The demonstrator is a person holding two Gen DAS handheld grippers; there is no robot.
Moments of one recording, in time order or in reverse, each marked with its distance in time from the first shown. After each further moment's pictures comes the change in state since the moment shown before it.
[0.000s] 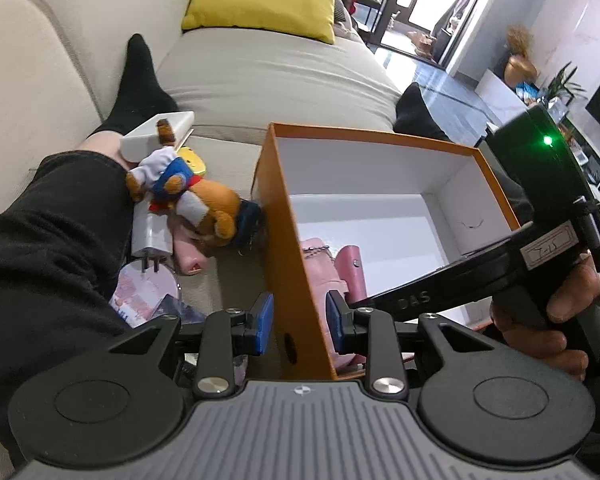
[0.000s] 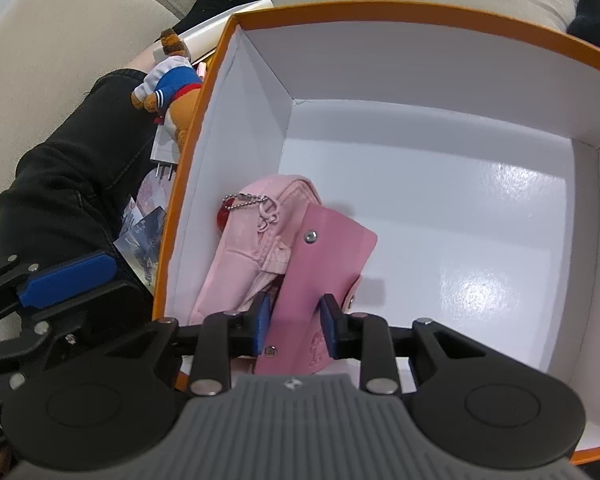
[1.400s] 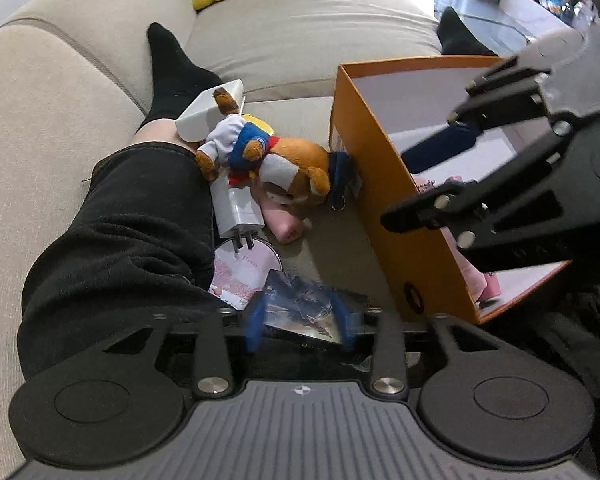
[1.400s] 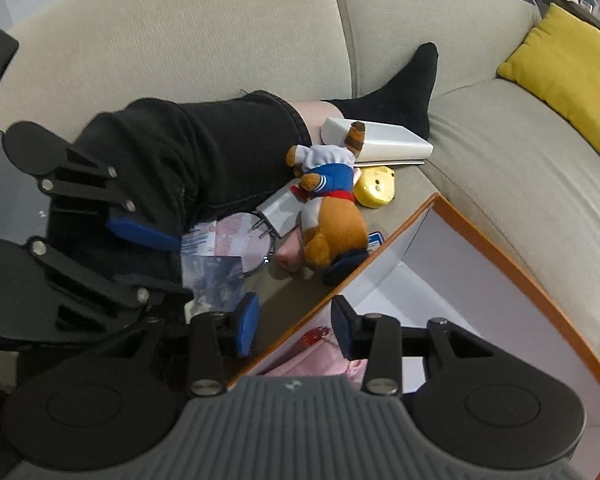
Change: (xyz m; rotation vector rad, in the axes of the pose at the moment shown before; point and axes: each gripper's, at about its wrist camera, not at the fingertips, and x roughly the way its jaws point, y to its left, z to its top) left arm 0.017 0.034 -0.002 0.227 0.149 0.207; right arm -0.017 0.093 0.015 -0.709 -0.219 -0.037
